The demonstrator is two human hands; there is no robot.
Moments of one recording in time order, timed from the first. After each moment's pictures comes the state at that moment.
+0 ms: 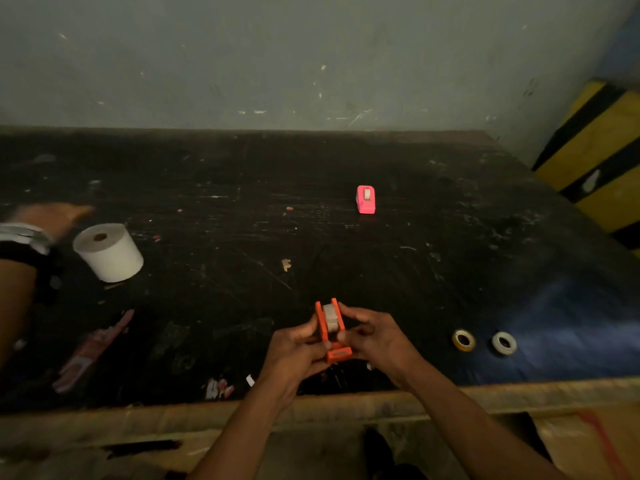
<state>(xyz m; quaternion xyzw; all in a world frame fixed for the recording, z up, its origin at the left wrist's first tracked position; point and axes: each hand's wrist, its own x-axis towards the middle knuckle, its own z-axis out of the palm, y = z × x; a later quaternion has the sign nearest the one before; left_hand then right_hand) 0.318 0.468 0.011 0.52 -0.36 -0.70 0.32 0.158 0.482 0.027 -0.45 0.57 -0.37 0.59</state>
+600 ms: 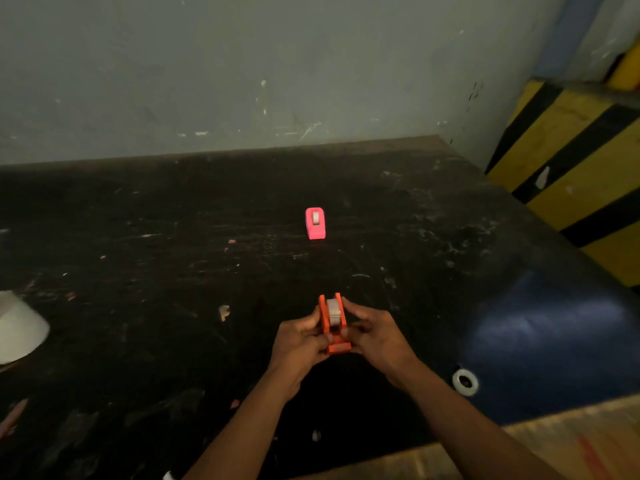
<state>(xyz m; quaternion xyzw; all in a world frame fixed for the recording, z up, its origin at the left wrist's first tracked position) 0.180 0.370 0.020 0.52 -0.44 -0.68 0.28 0.031 0.403 0.010 -0.43 0.63 -0.41 0.50</state>
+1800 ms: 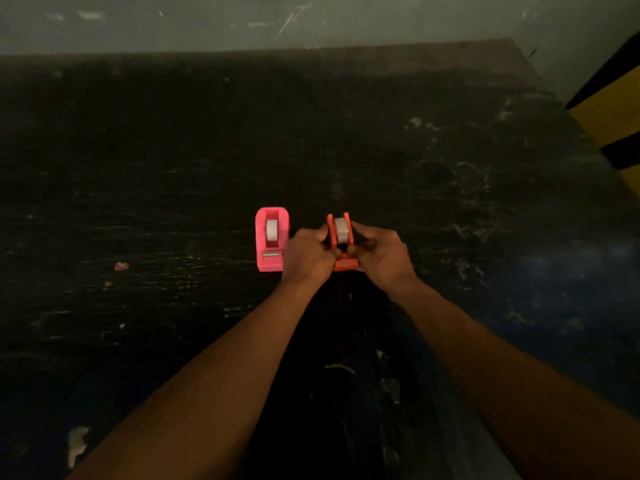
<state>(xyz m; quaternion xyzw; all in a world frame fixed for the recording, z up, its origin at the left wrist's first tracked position) -0.021 0.018 -0.075 0.61 -0.63 -0.45 0.16 -0.152 0.050 -0.087 -0.45 0.73 -0.33 0.39</state>
